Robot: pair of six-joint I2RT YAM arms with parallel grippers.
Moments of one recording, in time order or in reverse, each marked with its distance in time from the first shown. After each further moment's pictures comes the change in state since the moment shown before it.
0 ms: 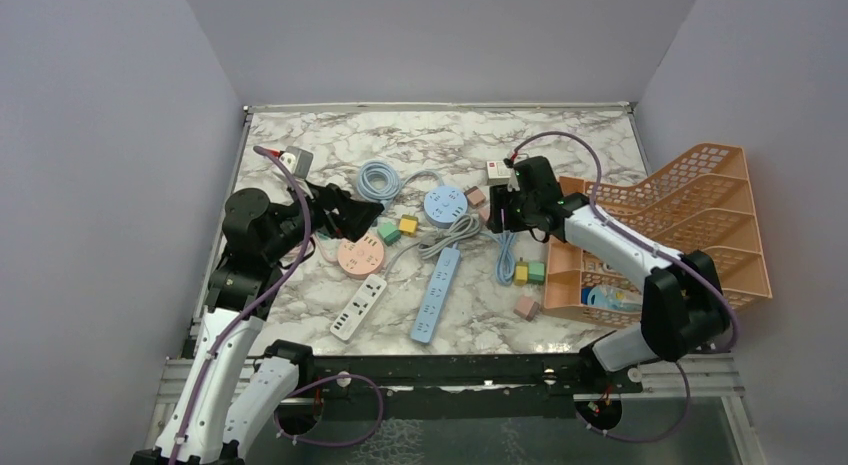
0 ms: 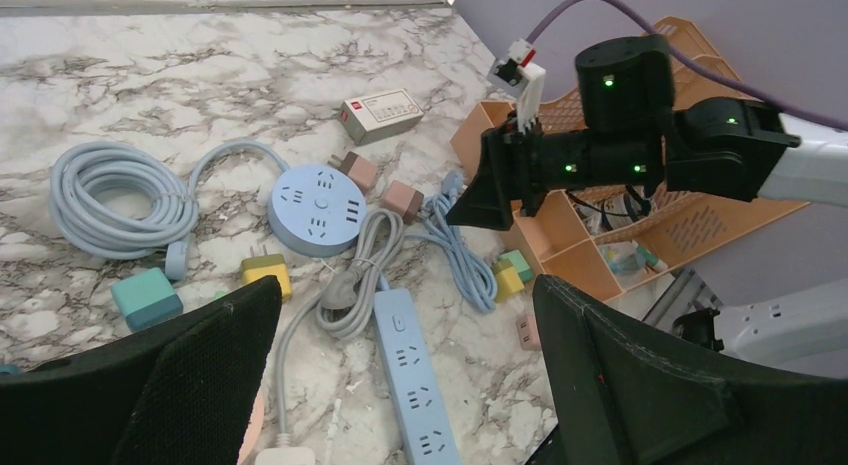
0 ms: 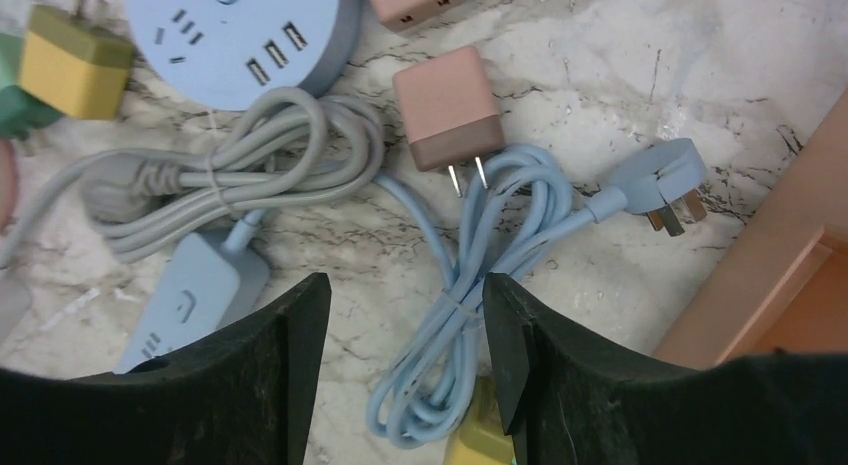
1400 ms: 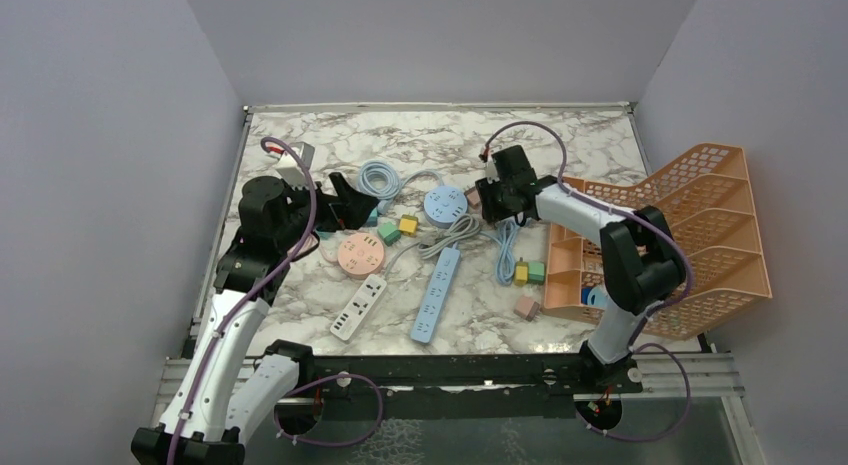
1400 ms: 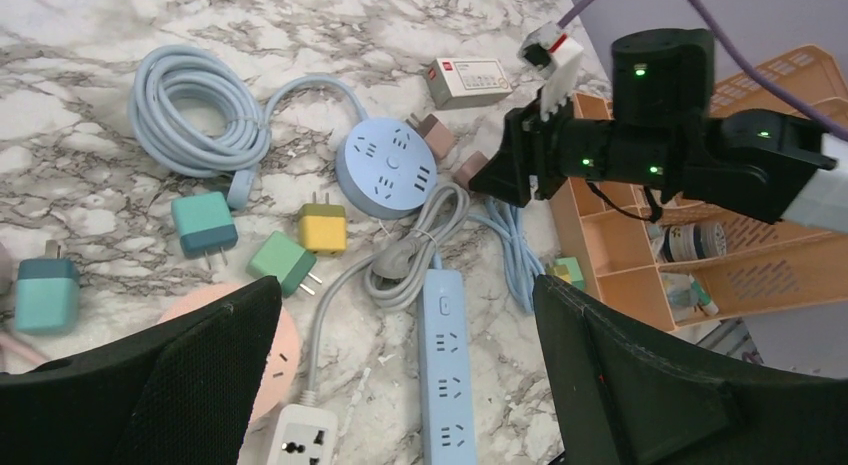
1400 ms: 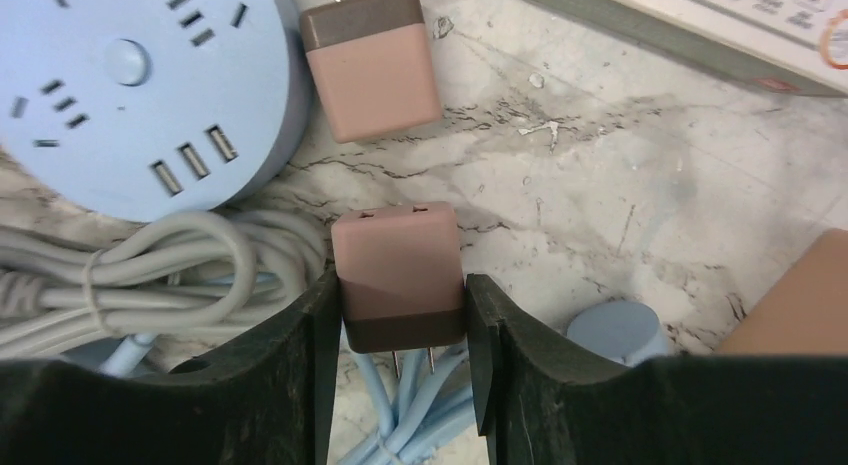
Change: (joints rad) left arm 0.000 0.092 0.011 -0.088 -0.166 -0.031; right arm 0.001 0.378 0.199 0.063 0.085 -0.233
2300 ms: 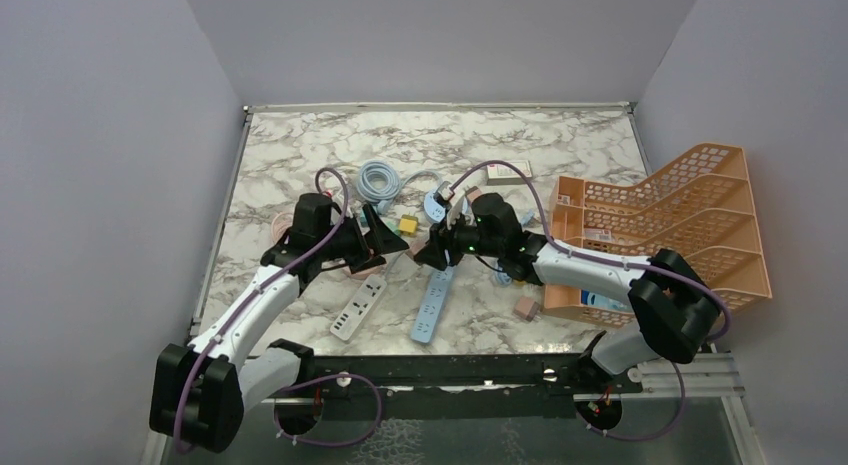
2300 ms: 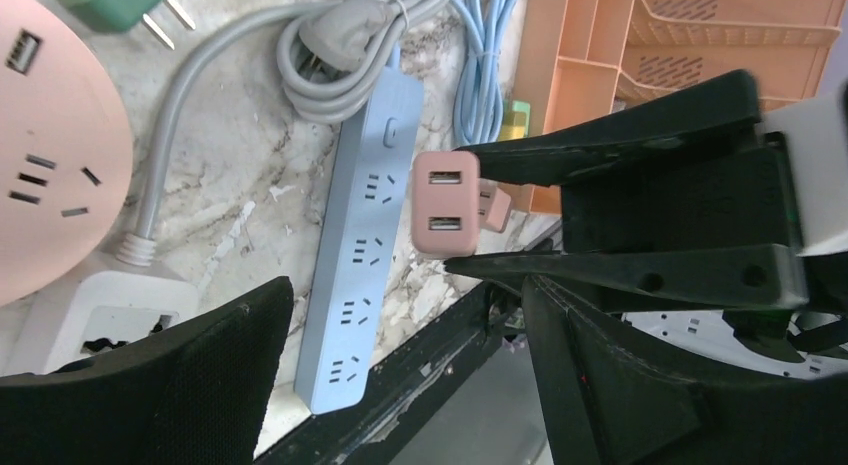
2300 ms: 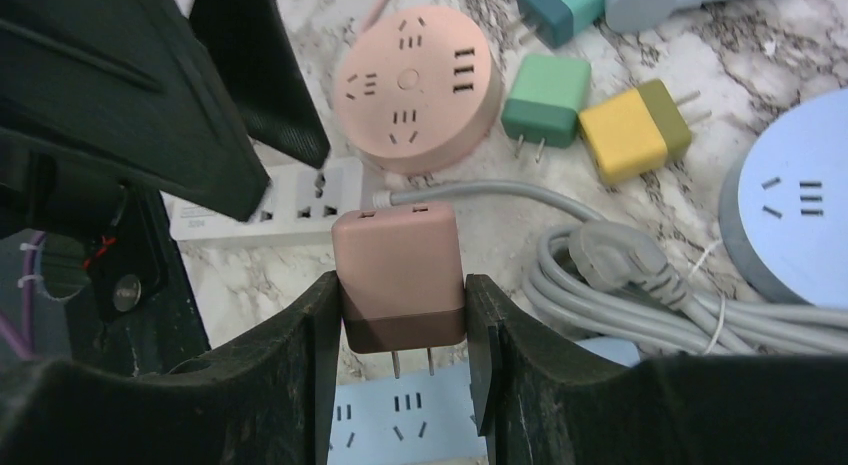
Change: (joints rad) left arm -0.082 0.226 -0.261 0.108 0.224 -0.377; right arm 0.350 -0.325 -0.381 0.557 -0.403 0.157
